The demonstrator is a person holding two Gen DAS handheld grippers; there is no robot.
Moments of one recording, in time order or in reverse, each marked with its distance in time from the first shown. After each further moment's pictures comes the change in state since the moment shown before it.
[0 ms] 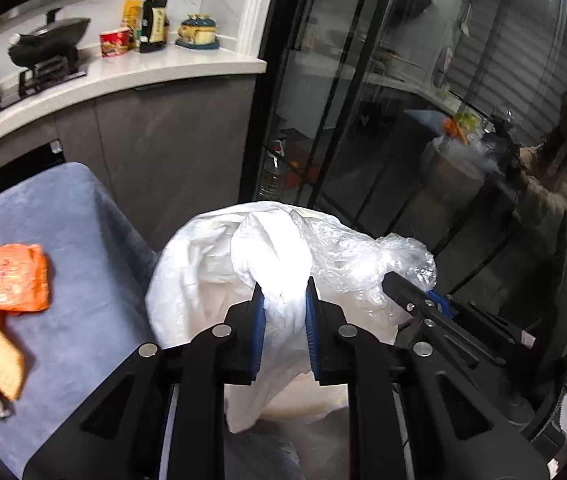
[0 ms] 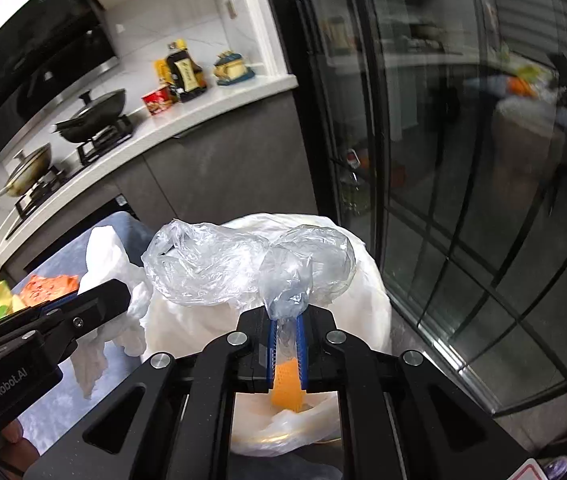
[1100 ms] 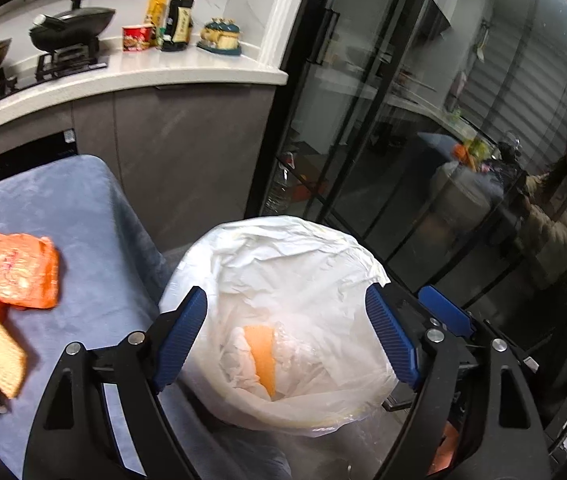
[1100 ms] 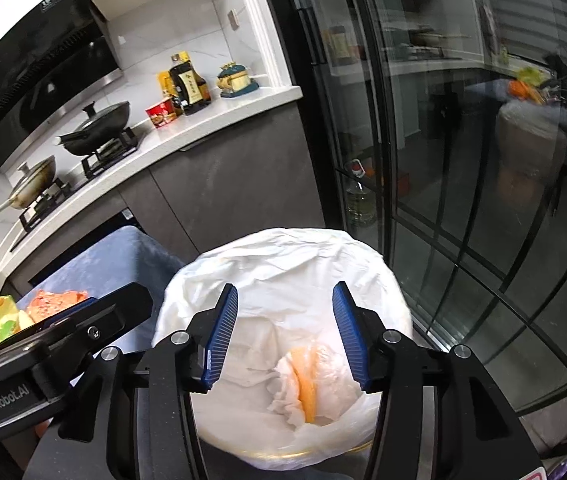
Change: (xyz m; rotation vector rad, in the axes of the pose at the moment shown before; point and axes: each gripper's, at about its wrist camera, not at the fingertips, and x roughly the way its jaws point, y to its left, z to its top) left arm -0.022 0.029 0.003 -0.086 -0.067 0.023; right arm -0.009 0.024 0.004 0.012 -0.056 0.029
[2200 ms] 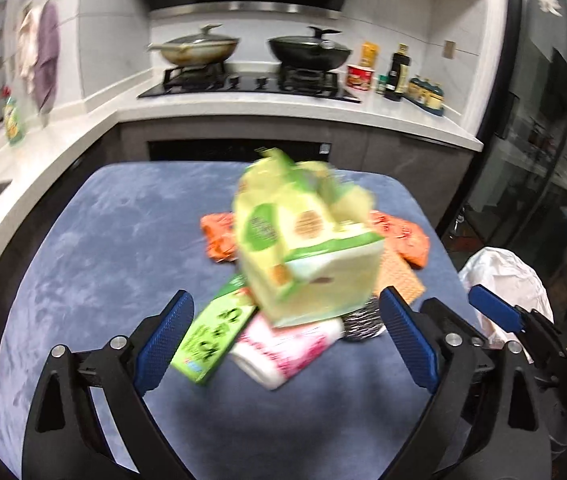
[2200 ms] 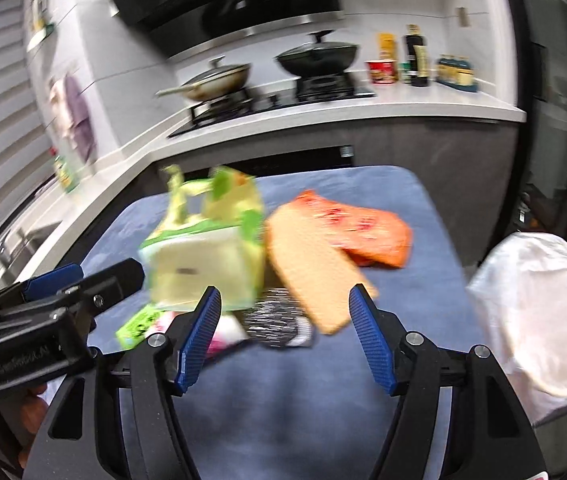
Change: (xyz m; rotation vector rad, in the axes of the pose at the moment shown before) left arm -0.233 0.234 -0.088 -0.262 -0.123 0.515; right arm -0.052 0.292 -0.106 -0.410 0.121 0.427
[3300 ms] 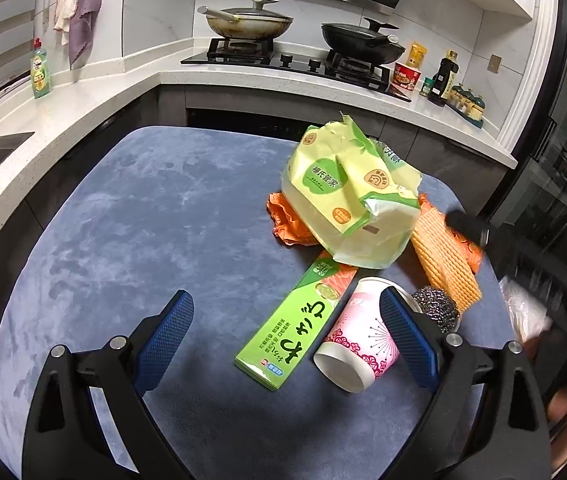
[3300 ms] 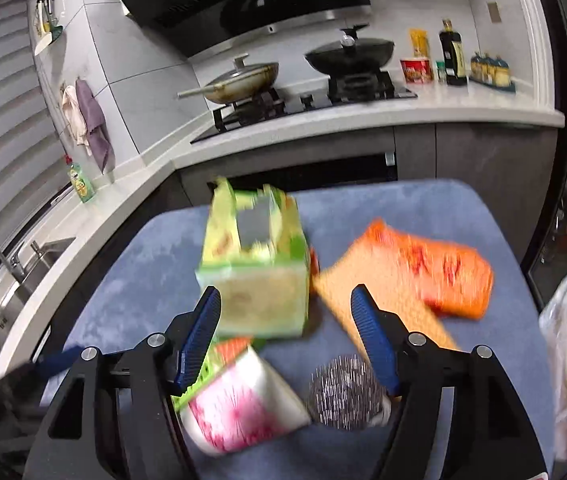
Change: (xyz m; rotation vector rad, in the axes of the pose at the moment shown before) left arm 0.024 0.067 -0.006 -0.105 0.045 0.055; right arm 0.063 0.033 0.052 0.017 -0.012 0.085
